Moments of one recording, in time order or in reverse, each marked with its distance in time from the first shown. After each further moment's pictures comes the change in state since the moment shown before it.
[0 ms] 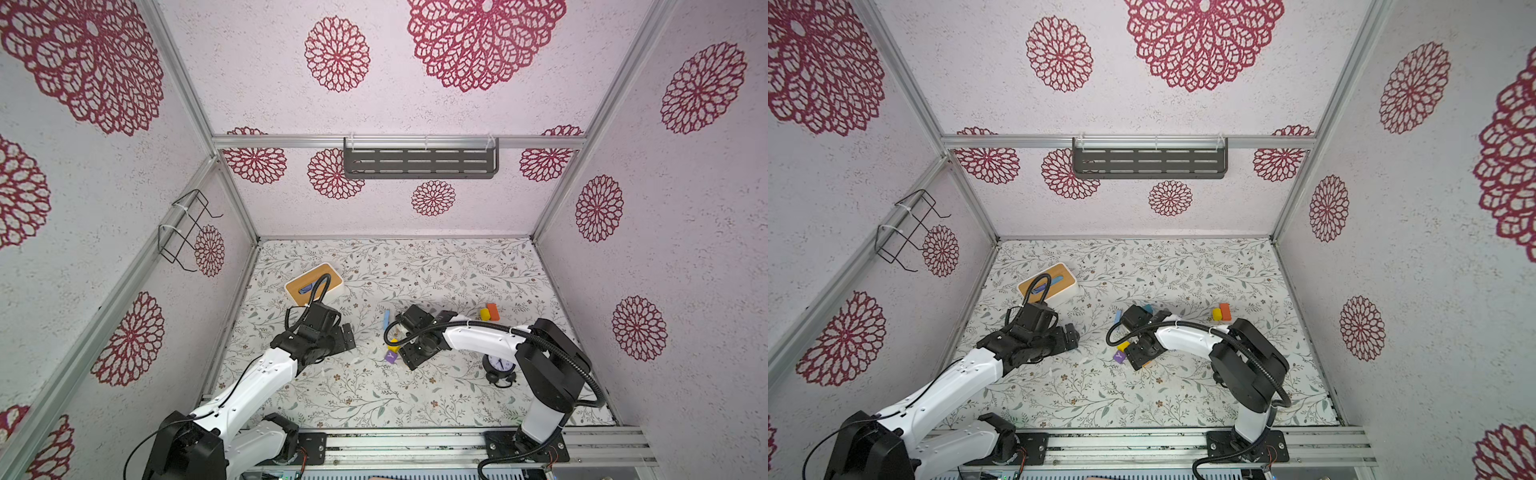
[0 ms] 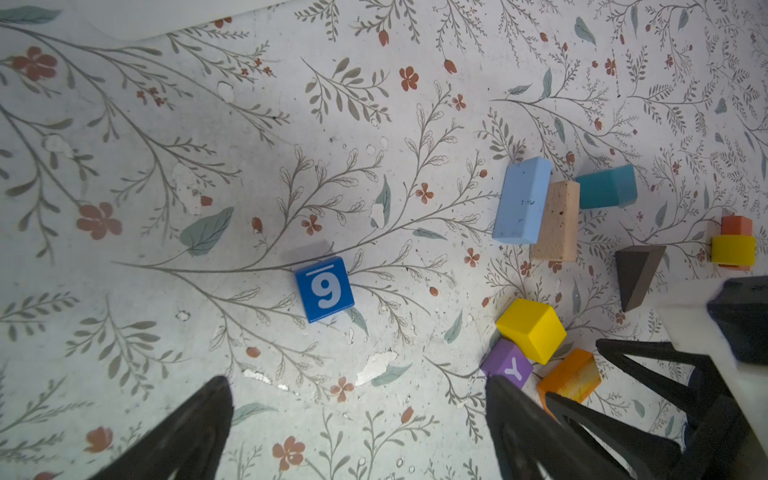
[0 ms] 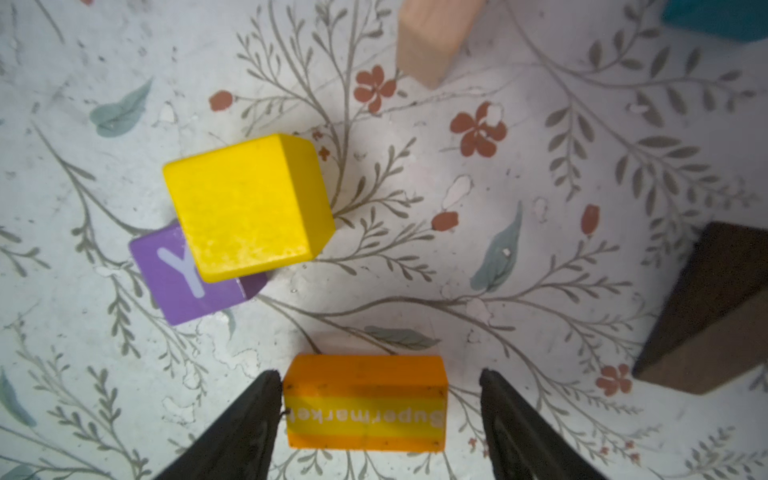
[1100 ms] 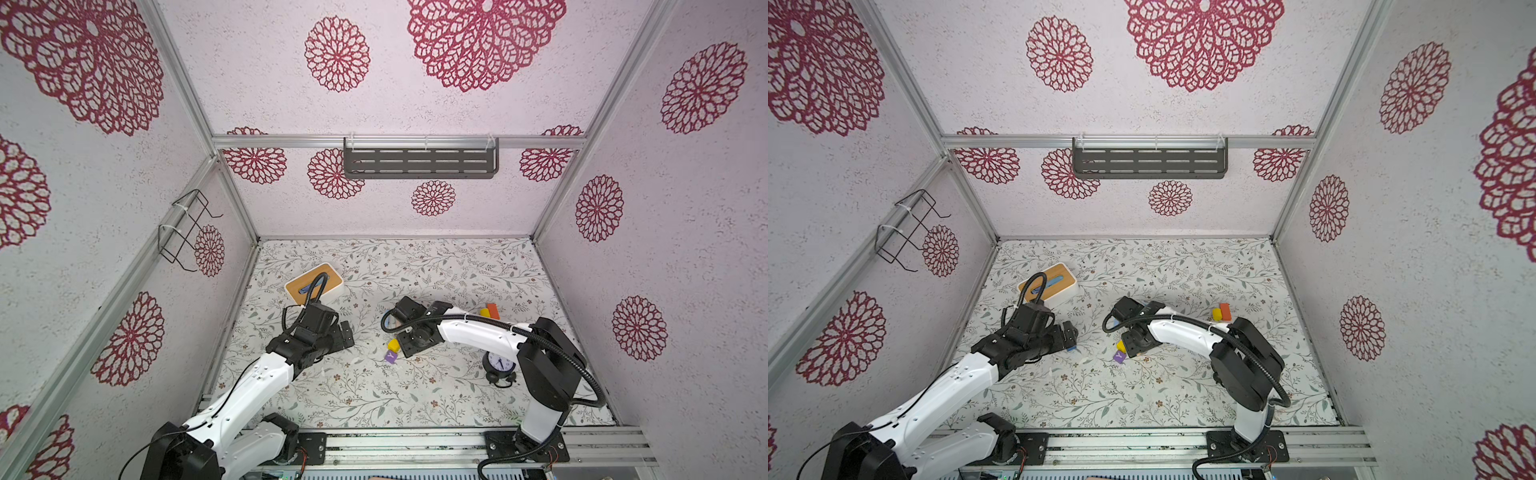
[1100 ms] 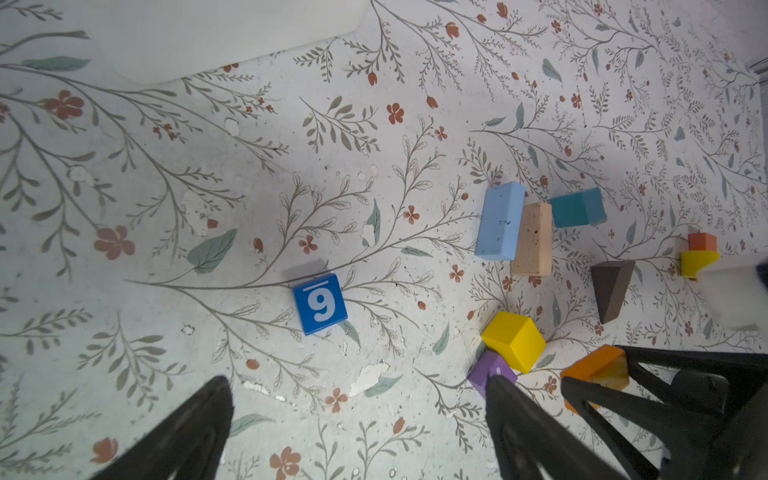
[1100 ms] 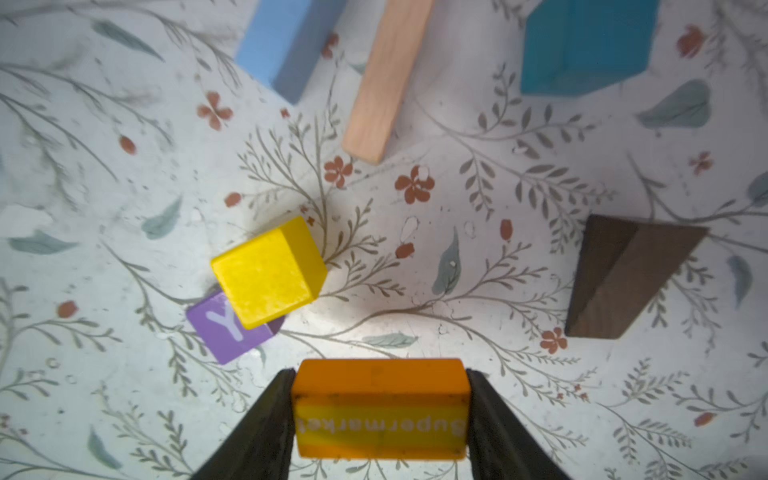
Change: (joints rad) left arm 0.000 -0.066 -0.014 0.020 -0.027 0.000; right arm 0.018 0.016 0.195 -0.146 0.109 0.190
